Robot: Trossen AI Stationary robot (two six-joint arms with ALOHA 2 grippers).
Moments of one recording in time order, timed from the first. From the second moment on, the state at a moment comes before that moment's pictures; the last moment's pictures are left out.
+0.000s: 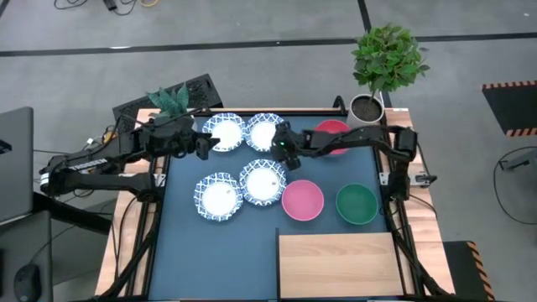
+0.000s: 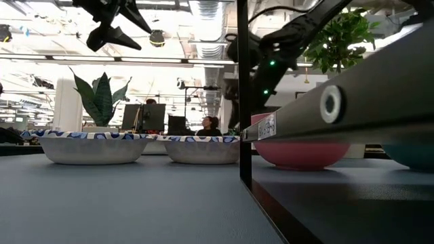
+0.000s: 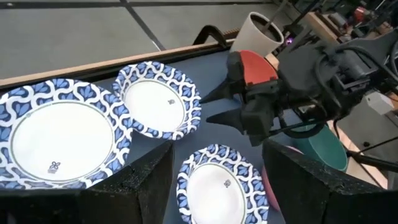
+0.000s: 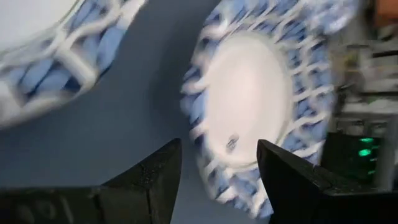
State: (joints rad) left arm 0.28 0.80 0.86 -0.47 -0.22 -0.68; right arm -0.28 1.89 1.21 -0.22 0.32 -0.82
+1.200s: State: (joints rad) left arm 0.28 0.80 0.86 -0.48 -0.28 -0.68; right arm -0.28 1.75 1.32 -0.53 0.43 -0.63
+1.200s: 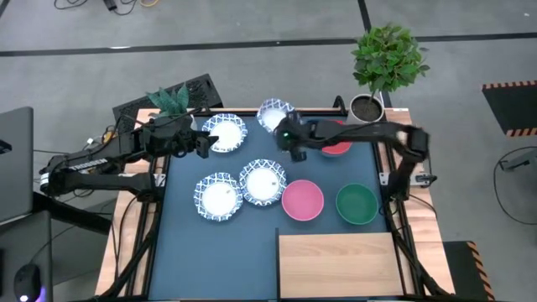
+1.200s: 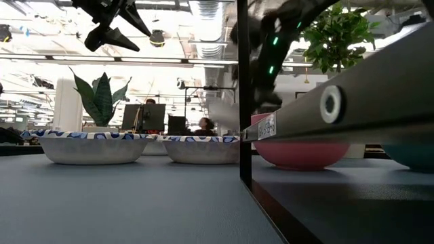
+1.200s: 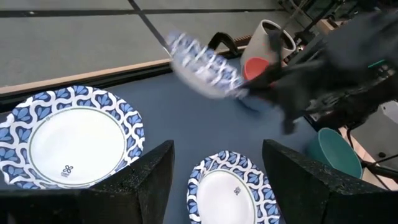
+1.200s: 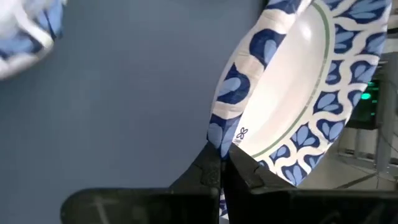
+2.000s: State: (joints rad) left arm 0.29 0.80 0.86 -0.49 -0.21 -0.61; right arm 0.59 1.26 1.32 -1.00 0.34 0.15
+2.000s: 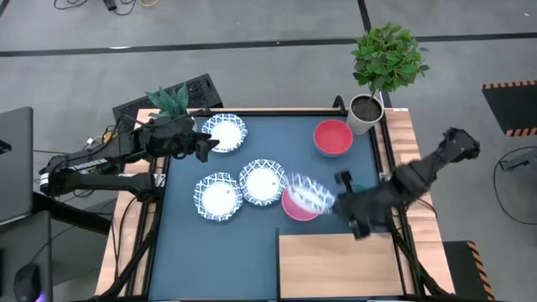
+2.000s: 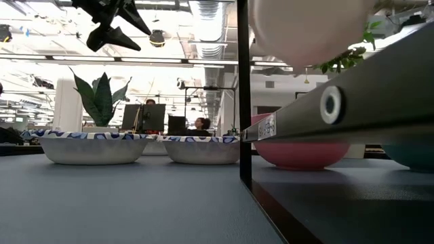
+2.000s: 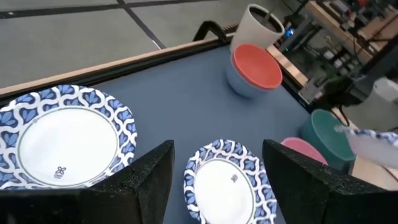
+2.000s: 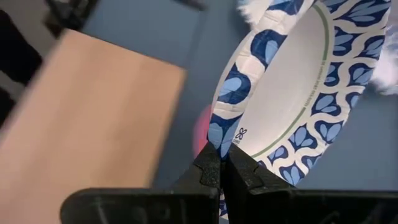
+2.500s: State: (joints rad) left arm 0.28 0.80 0.86 -0.53 -0.20 -0.66; right arm 0.94 1.53 1.32 -0.94 0.43 0.57
